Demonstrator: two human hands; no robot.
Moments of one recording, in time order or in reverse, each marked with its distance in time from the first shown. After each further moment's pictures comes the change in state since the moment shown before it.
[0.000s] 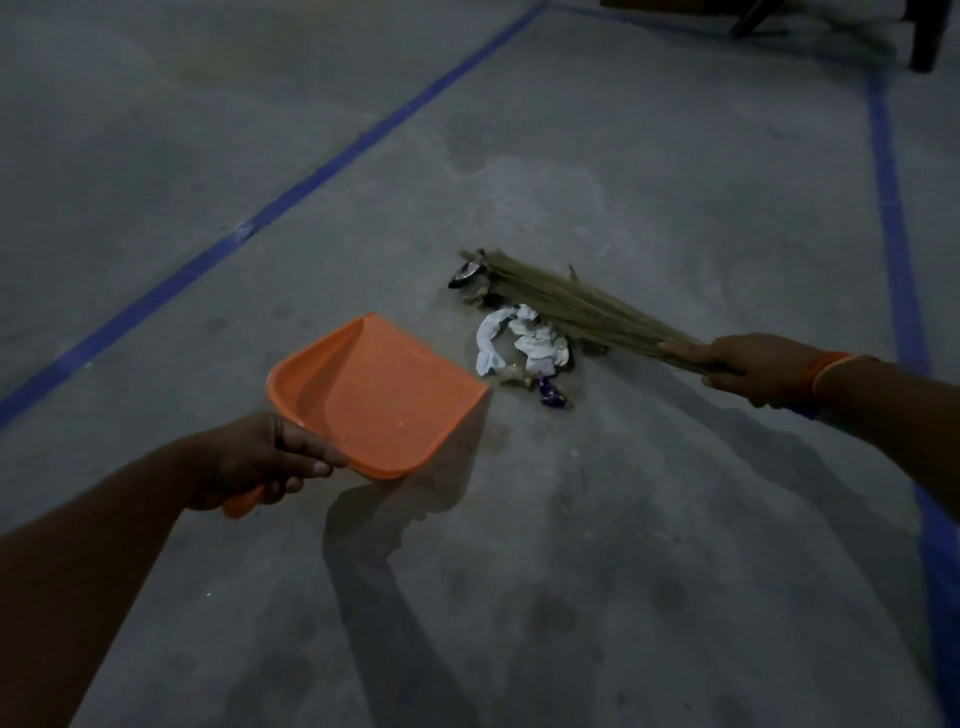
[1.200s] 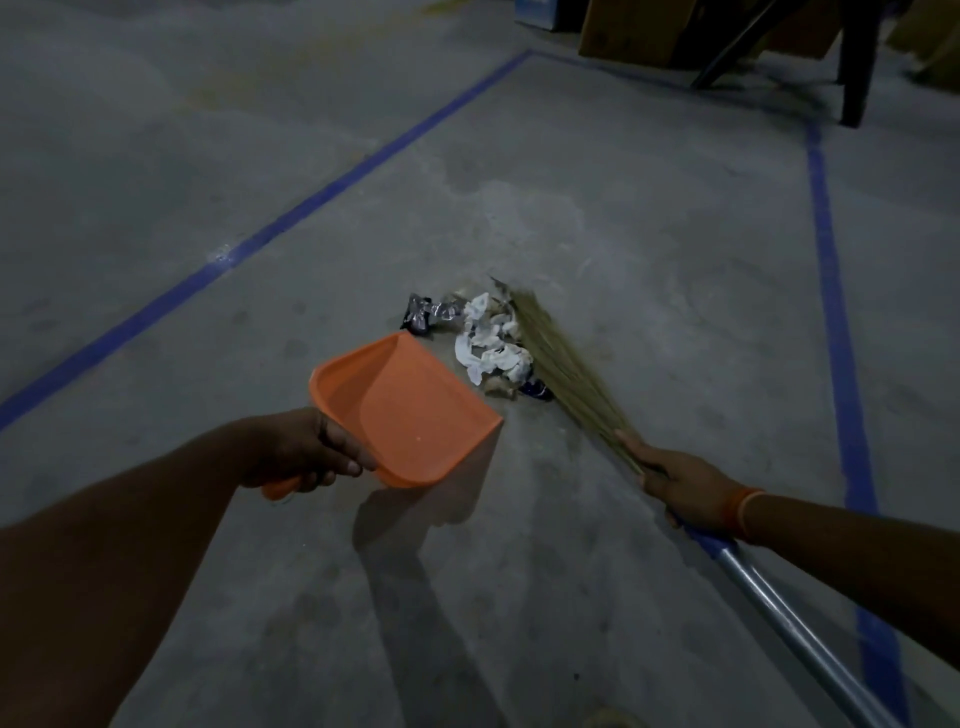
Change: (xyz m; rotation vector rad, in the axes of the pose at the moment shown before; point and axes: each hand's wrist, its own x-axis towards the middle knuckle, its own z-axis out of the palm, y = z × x) left_hand -0.036 -0.010 0.026 0.146 -0.117 0.030; right_hand -0.105 -0.128 0.101 0.614 0.053 0.156
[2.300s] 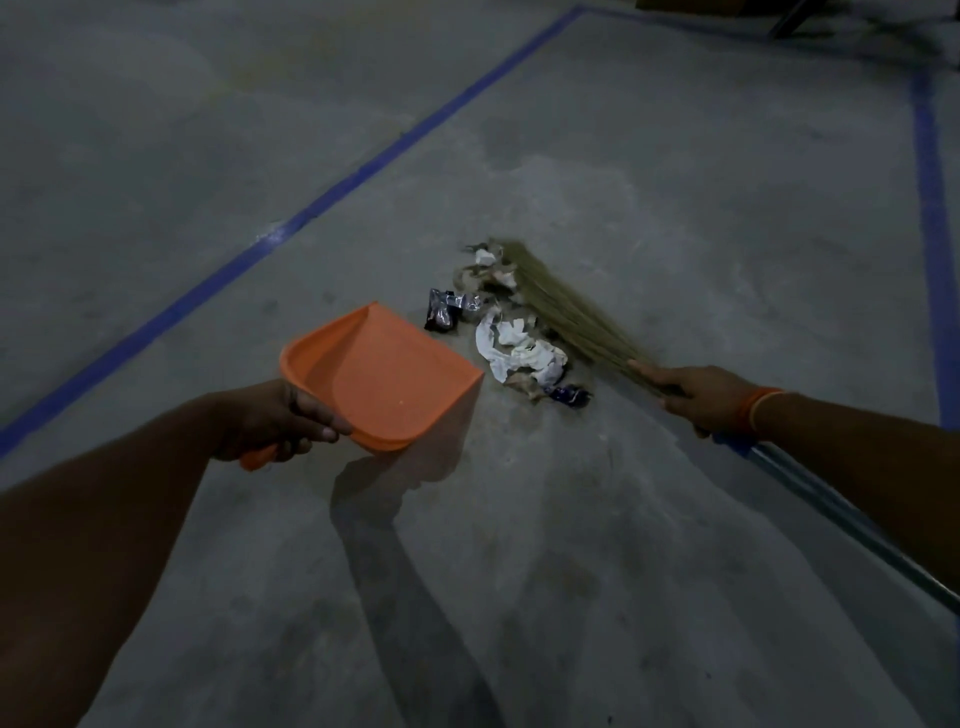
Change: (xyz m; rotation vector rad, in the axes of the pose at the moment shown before) left_hand 0.007 -0.007 -0.059 -0.074 0.192 -0.073; right_hand 0.116 -0.019 -0.064 -0.328 -0.088 -0.104
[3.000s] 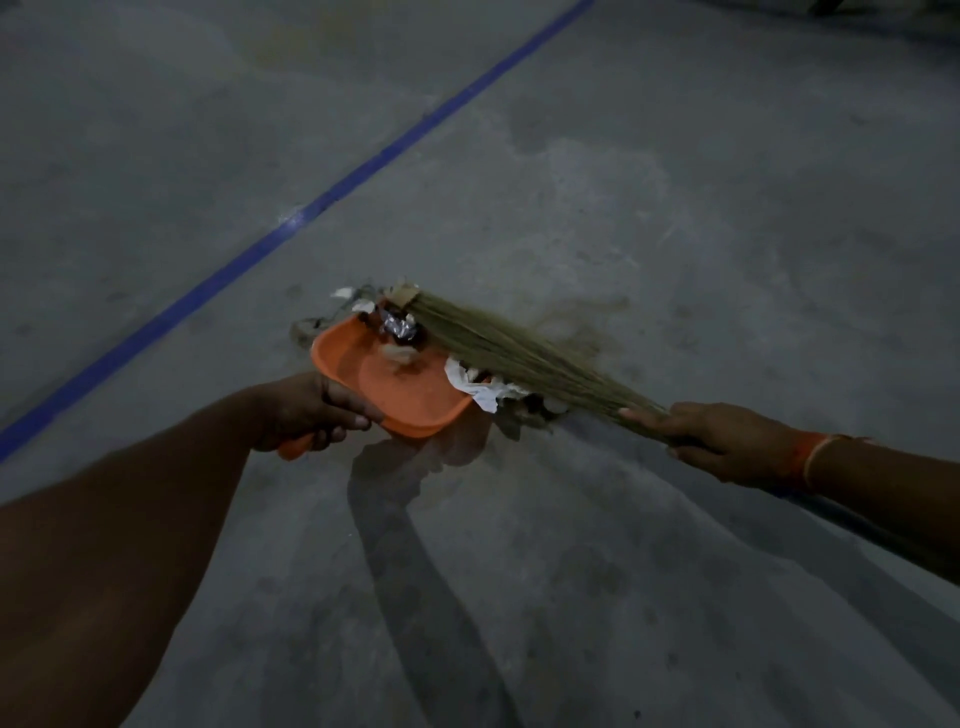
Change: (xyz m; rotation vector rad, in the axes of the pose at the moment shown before) left_hand 0.021 -0.021 -0.007 -0.087 -0.057 0.038; right_hand -0.021 -0.020 0.043 -0.197 0.059 -0.472
